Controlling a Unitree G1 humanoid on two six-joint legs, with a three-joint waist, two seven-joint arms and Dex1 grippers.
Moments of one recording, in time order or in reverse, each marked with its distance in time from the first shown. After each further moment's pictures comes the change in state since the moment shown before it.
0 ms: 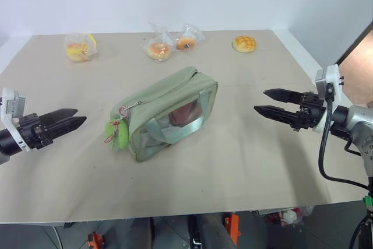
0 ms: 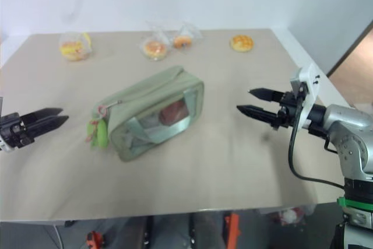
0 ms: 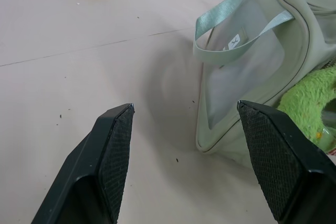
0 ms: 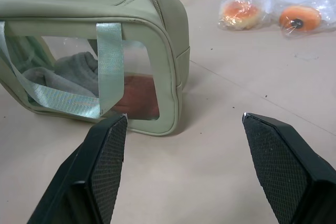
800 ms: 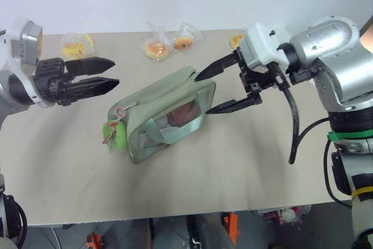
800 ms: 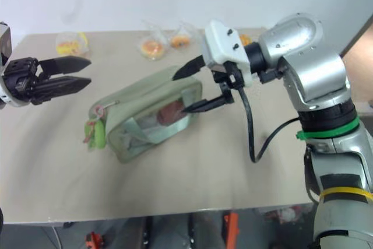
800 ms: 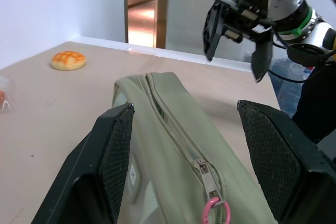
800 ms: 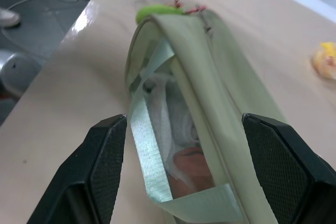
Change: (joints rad) left arm -0.448 0.012 -0.176 -0.158 -0.112 0.082 -0.081; right arm -0.762 0.146 0.616 0.149 -0.315 -0.318 0.483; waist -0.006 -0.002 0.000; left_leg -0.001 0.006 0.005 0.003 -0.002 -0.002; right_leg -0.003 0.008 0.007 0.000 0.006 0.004
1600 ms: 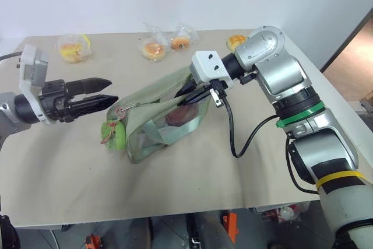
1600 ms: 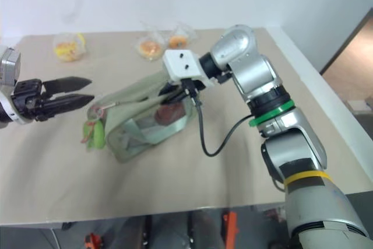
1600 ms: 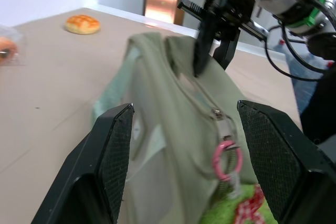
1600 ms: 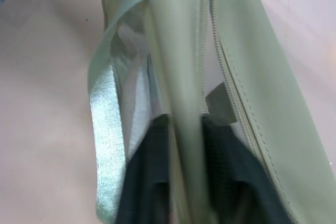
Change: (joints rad) left arm 0.186 -0.001 0.064 -0.070 0.003 -0.001 0.103; right arm -0.091 0.226 0.107 0.375 -0.234 -0.313 0.022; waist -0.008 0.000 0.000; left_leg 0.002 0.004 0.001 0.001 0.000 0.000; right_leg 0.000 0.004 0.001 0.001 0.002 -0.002
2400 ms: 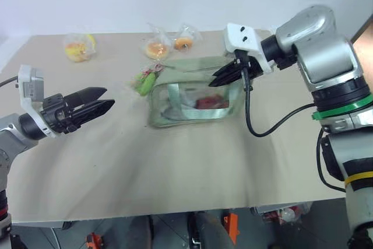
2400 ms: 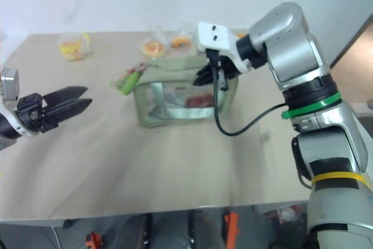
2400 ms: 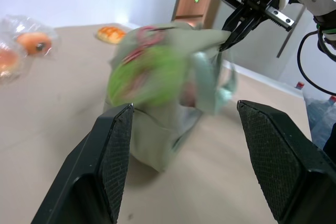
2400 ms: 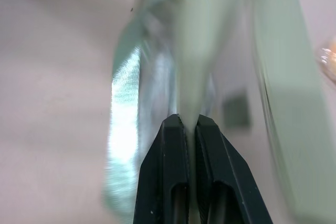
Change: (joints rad) left arm 0.146 -0.150 0.077 -0.055 -0.062 -0.043 0.125; right arm -0.089 -0.211 -0.022 -0.130 -0.074 0.464 -0.017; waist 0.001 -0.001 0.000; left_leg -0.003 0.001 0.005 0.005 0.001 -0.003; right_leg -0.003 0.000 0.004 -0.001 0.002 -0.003
